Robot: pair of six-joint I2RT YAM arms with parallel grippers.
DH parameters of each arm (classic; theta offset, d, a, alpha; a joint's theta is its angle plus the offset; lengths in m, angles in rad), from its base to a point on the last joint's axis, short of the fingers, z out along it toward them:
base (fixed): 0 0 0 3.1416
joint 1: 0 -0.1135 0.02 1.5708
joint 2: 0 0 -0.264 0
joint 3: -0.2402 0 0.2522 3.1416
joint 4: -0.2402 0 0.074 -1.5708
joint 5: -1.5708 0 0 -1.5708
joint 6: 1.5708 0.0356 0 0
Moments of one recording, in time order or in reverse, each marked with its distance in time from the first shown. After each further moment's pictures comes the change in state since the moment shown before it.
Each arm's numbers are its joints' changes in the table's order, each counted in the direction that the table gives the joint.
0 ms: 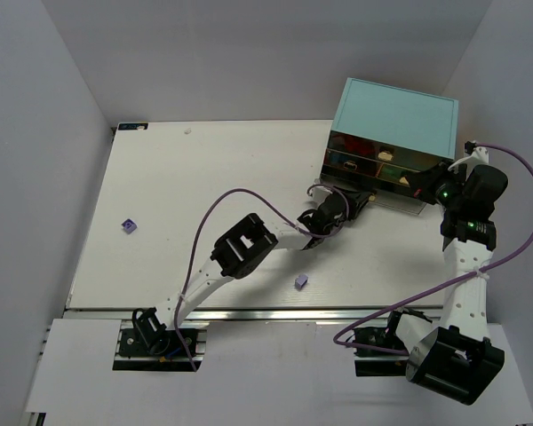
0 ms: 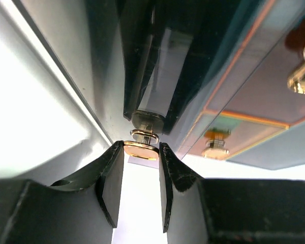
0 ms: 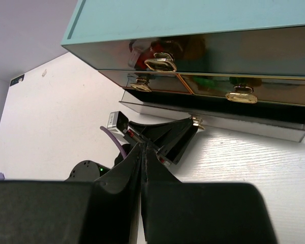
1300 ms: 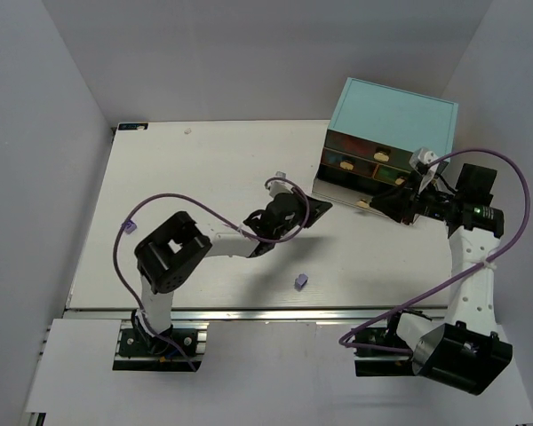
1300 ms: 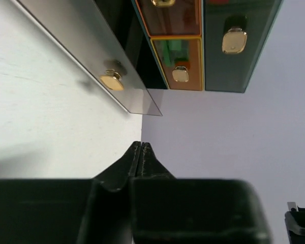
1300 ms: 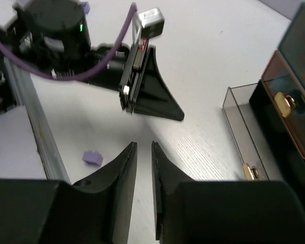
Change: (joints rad) left arm -0.042 -0.756 0.865 0.043 -0.137 0.240; right arm -0.038 0.042 -0.135 -0.480 0.753 -0.921
